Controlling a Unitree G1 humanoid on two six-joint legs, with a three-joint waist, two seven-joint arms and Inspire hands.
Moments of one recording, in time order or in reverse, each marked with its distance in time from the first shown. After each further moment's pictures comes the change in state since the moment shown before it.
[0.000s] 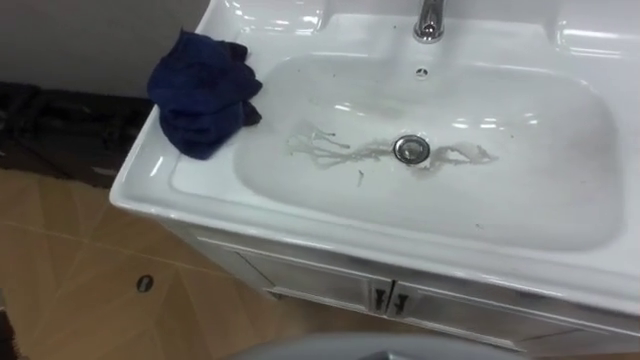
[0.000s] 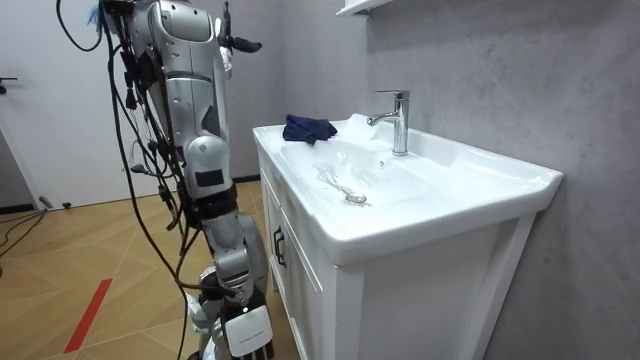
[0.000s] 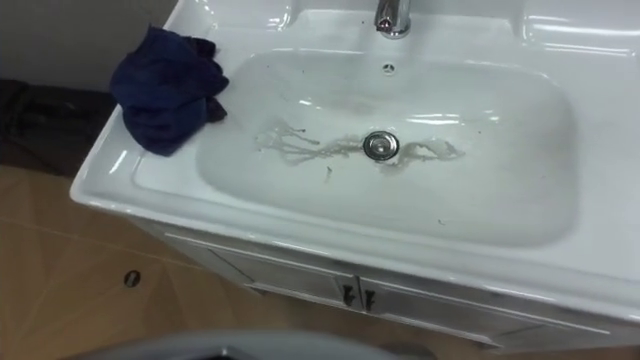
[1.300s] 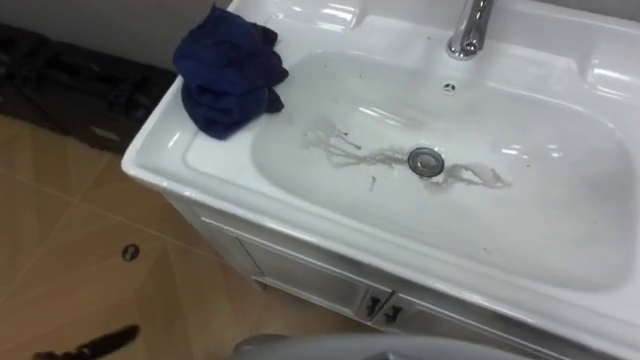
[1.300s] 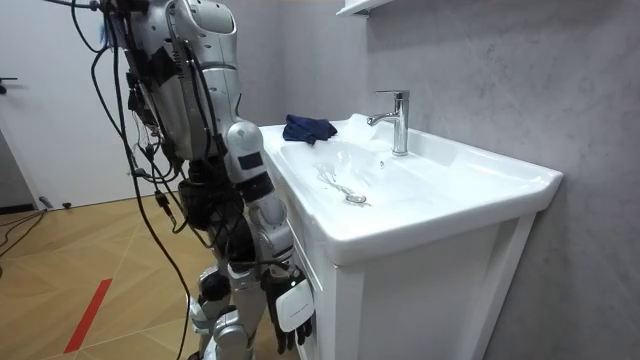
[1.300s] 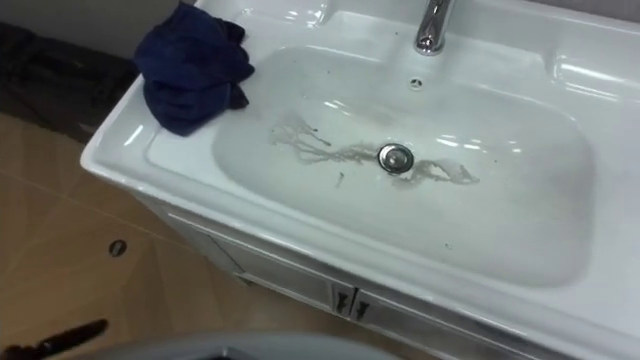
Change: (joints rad) left arm 0.162 -0.182 0.078 0.835 -0.364 0.154 -0.239; right arm -0.065 0.011 -0.040 -0.035 -0.098 0.078 0.002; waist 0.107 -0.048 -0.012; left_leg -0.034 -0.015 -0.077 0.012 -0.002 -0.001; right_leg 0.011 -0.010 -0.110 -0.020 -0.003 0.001
